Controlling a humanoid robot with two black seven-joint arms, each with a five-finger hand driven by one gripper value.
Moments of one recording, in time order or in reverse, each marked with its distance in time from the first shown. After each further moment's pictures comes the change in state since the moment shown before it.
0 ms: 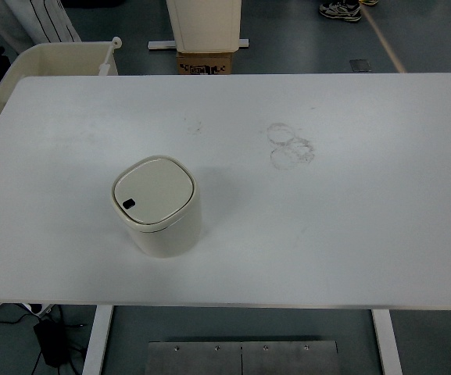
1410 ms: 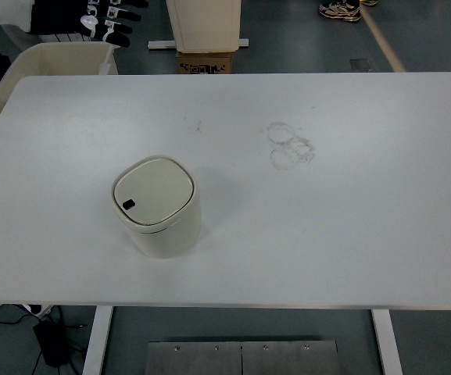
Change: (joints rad) left arm -0.555 0.158 0.461 -0.651 0.378 -0.061 0.228; right arm 0.022 0.000 -0.001 -0.010 -0.002 0.000 0.000
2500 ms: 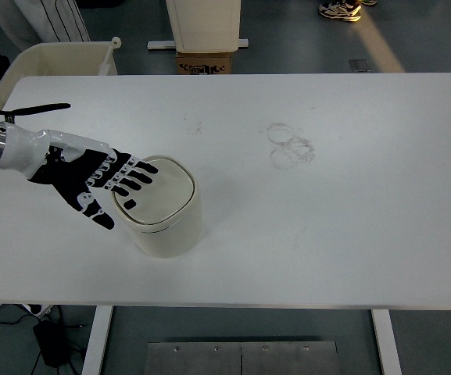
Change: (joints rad) left arm 0.064 0.263 0.290 -0.590 0.128 0.000 0.012; right arm 0.006 0.000 0.000 -0.001 0.000 -0.002 -0.002
